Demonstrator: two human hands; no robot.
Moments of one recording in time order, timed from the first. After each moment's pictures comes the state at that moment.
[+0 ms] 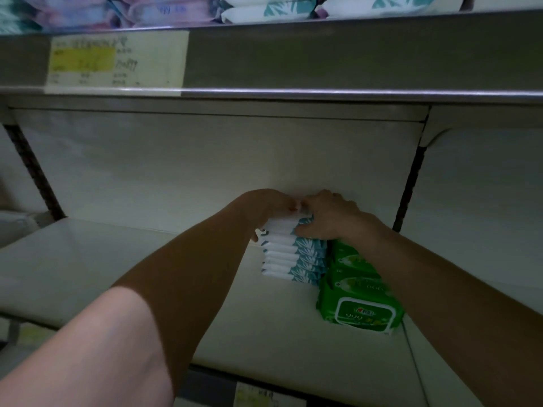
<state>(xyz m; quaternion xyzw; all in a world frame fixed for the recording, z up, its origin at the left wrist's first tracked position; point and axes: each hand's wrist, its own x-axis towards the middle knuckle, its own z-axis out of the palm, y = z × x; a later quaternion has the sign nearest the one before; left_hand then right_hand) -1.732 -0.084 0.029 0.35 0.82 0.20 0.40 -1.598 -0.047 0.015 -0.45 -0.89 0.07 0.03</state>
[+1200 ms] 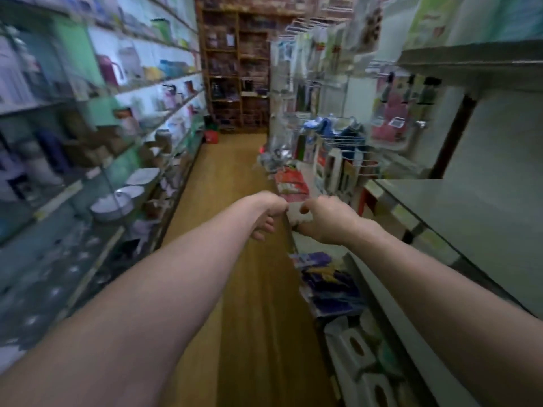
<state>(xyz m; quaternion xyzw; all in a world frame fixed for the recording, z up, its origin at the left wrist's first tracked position) -1.858 -0.682 -0.005 -0.15 0.86 0.45 0.17 -1.831 -0.559 -0.004 0.12 -0.99 0.06 0.02</state>
